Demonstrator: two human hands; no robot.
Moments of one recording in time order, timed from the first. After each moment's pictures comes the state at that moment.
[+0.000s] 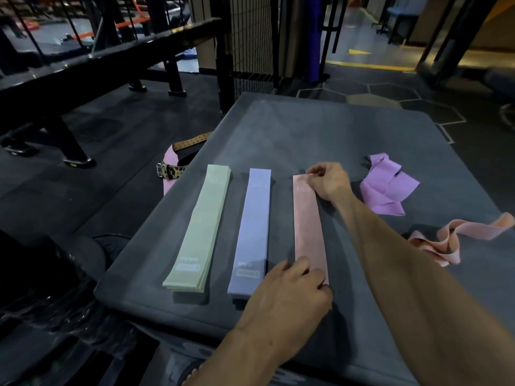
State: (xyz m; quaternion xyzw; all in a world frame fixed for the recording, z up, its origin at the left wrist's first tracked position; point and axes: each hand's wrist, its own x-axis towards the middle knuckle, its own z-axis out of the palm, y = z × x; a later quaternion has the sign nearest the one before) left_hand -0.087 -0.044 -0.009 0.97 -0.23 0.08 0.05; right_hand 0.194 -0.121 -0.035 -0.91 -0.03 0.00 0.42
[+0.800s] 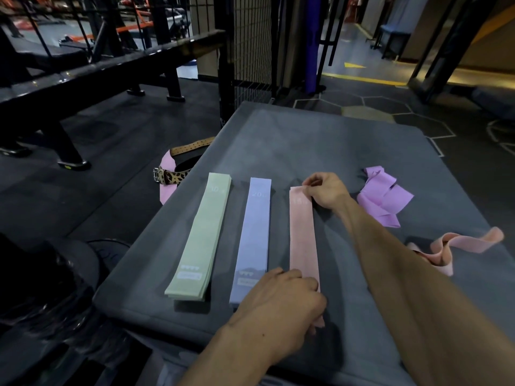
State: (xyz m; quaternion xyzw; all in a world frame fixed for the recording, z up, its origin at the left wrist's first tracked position) left_hand -0.083 -0.028 0.008 0.97 -0.23 -0.01 0.09; right_hand 0.192 -0.121 -0.025 -0.90 -0.08 0.06 0.42
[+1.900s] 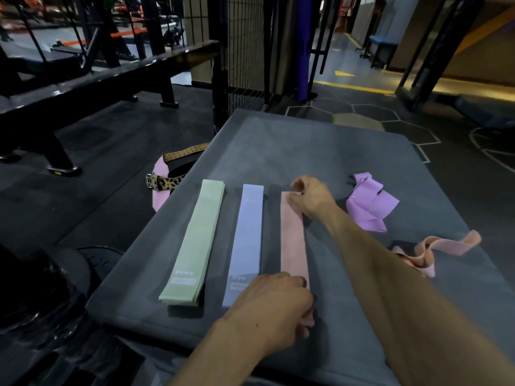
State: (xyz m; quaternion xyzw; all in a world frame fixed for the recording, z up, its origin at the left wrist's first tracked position) left_hand -0.076 -0.026 0.014 0.97 -0.21 -0.06 0.08; right_hand 0.176 -0.109 -0.014 -0.95 -0.13 0.03 0.30
